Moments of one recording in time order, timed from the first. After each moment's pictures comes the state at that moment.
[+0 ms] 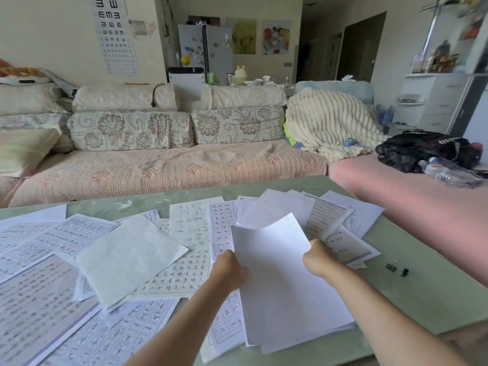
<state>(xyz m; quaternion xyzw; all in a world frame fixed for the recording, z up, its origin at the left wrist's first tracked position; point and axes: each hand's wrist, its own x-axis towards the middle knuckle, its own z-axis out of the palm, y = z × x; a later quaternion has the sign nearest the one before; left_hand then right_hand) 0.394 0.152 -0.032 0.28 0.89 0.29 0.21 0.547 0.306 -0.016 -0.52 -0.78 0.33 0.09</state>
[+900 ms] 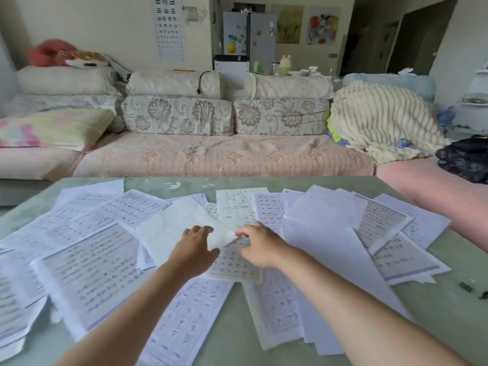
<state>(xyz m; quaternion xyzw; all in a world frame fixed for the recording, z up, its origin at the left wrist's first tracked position) 0.276 0.007 -0.022 0.34 0.92 0.19 0.02 0.391 0.161 0.006 -0.17 -0.95 0.24 0.00</state>
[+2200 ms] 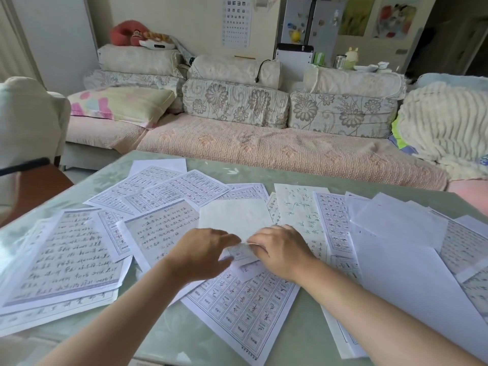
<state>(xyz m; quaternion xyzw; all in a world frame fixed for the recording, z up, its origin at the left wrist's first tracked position) 0.236 -0.133 -0.024 0.52 0.83 0.10 -0.17 0.329 0.068 -0.021 0.05 -0.99 0.06 0.13</state>
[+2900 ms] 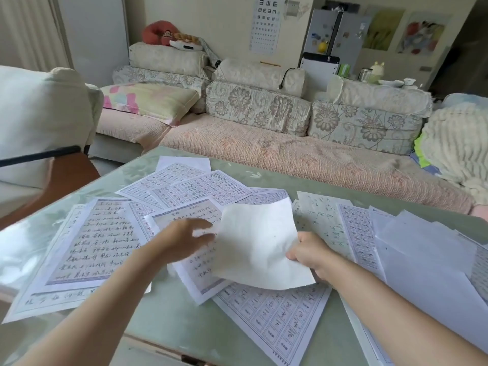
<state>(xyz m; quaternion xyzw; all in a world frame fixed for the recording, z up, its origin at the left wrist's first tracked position) 0.183 -0.223 -0.021 0.27 0.91 0.30 0.07 0.303 0.053 -0.013 -0.31 -0.82 0.47 -0.02</state>
